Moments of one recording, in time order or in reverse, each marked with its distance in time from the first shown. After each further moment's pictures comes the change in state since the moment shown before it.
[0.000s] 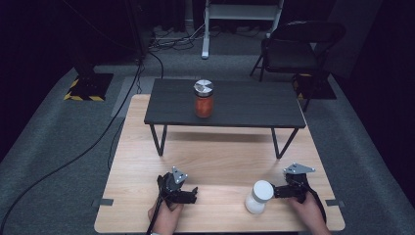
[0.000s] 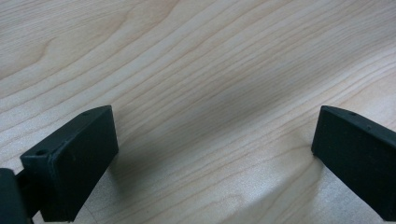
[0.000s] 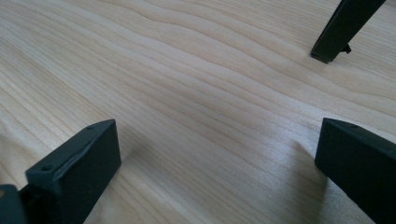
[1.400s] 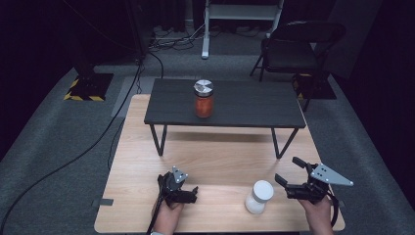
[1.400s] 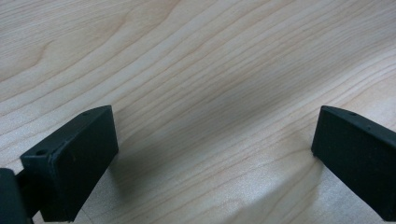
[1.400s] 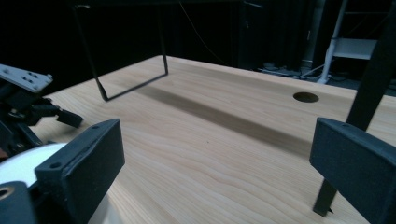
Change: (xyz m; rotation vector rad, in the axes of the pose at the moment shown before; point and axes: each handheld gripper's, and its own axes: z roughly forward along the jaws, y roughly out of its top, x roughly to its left) left arm 0.001 0.002 0.001 0.001 -0.003 0.005; right arm 0.004 -0.042 -0.068 -0.546 0.131 0.008
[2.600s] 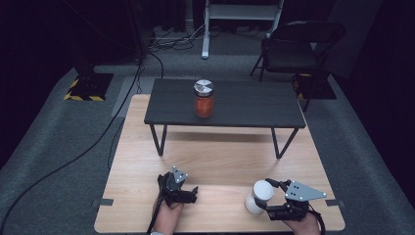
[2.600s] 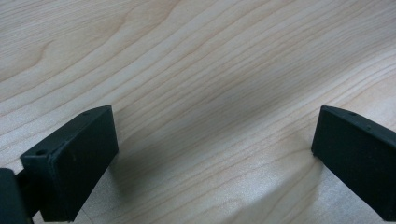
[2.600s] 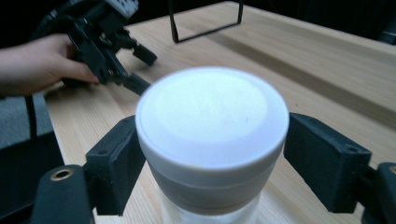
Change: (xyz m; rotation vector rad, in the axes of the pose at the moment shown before) left arm 0.000 0.000 0.000 0.001 0.000 0.001; right arm 0.038 0.012 0.021 0.215 0.198 -0.126
